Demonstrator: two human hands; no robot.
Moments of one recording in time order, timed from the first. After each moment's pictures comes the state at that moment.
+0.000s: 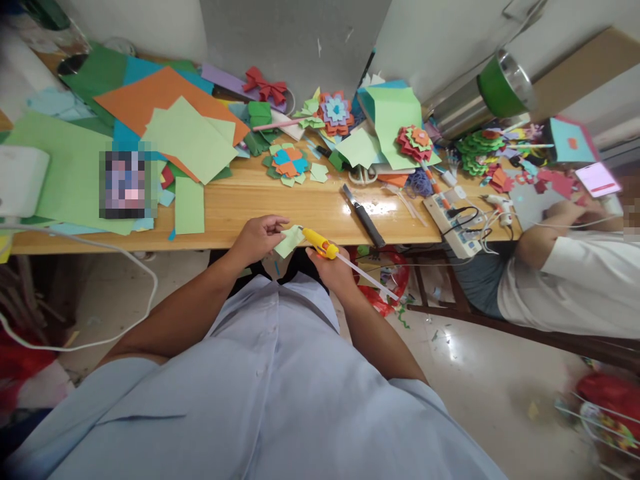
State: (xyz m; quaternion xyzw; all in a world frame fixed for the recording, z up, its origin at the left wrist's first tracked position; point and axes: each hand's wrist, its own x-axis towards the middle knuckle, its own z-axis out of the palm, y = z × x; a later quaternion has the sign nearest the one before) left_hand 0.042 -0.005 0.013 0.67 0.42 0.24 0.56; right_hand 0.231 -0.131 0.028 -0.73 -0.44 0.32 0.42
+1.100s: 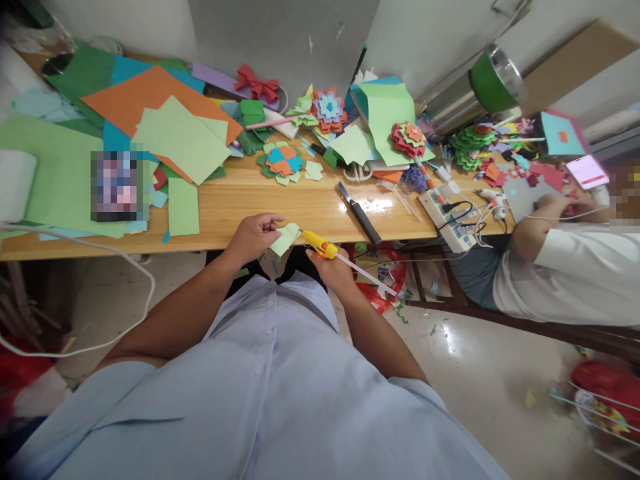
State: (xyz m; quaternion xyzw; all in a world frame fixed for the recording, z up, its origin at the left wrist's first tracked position) left_hand 0.042 0.001 0.004 0.69 0.42 0.26 0.53; right_hand 0.232 -0.139 0.032 -0.75 -0.40 0.35 0.41
